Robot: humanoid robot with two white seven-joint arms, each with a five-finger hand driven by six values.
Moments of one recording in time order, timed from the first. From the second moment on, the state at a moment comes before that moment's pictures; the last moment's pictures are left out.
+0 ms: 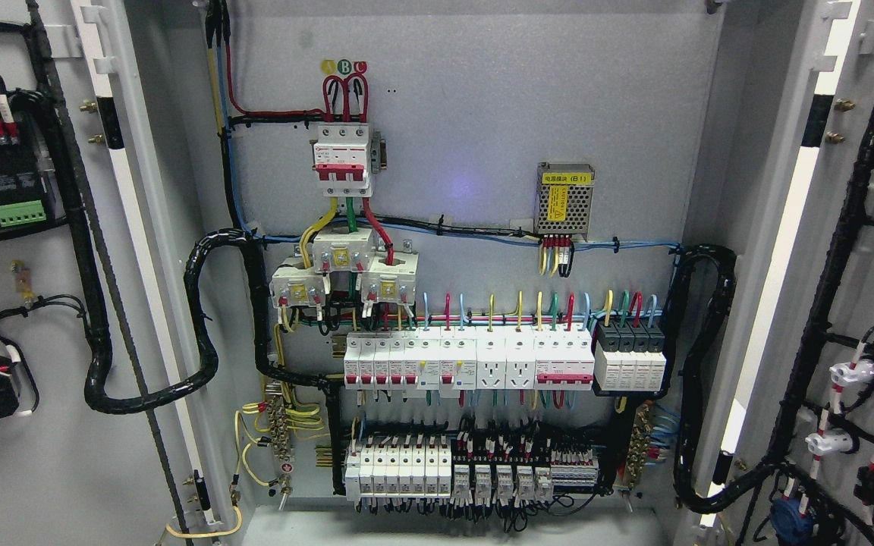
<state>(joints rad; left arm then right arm) 0.36 0.15 -0.27 -0.61 0.54 -0.32 -0.01 0.14 -0.25 0.15 -0.55 -0.26 -0.41 0.45</state>
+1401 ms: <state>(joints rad) 0.15 0.00 -0.28 -0.16 0.47 -0.12 -0.01 0.08 -0.16 0.15 -0.17 0.00 -0.06 0.29</state>
